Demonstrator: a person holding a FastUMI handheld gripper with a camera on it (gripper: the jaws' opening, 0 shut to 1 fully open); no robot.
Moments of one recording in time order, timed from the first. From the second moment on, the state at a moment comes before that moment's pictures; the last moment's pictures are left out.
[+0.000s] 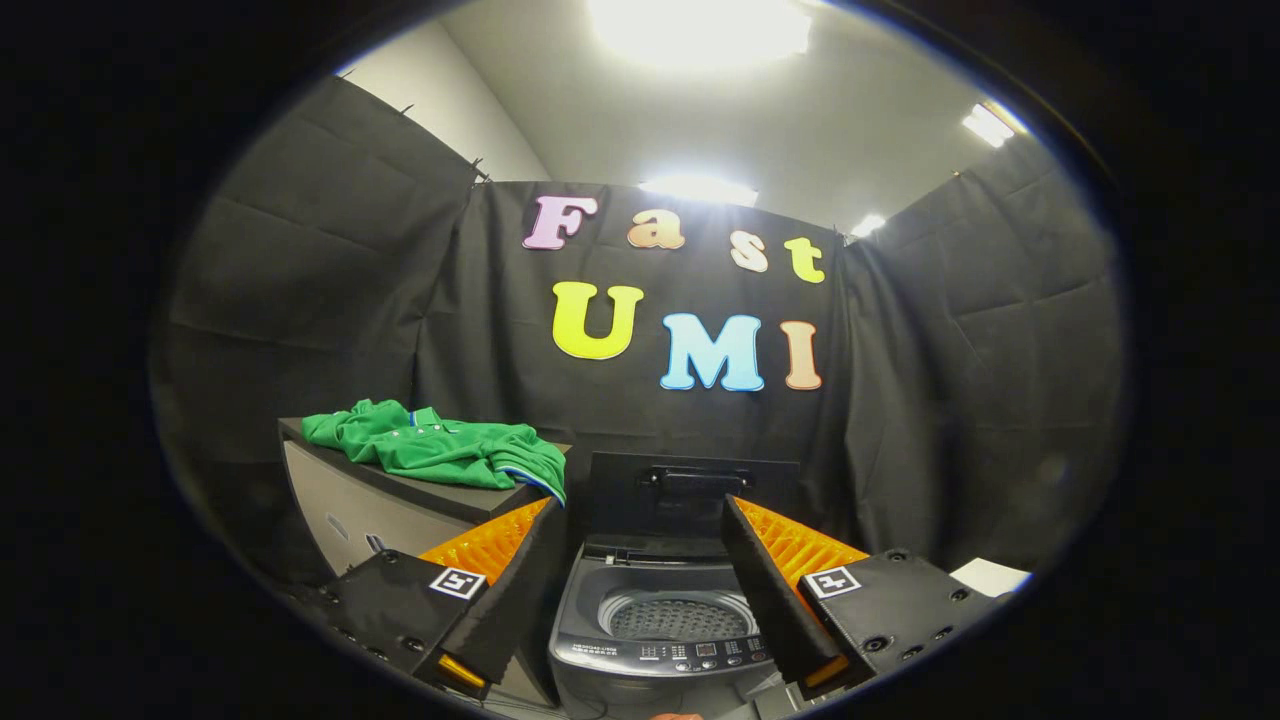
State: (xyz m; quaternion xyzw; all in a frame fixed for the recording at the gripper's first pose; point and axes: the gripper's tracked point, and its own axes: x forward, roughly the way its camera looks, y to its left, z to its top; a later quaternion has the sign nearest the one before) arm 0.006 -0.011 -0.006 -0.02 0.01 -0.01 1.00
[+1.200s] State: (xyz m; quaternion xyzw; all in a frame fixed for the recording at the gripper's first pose) arm 0.053 0.065 0.038 0.03 0.04 0.03 1.00
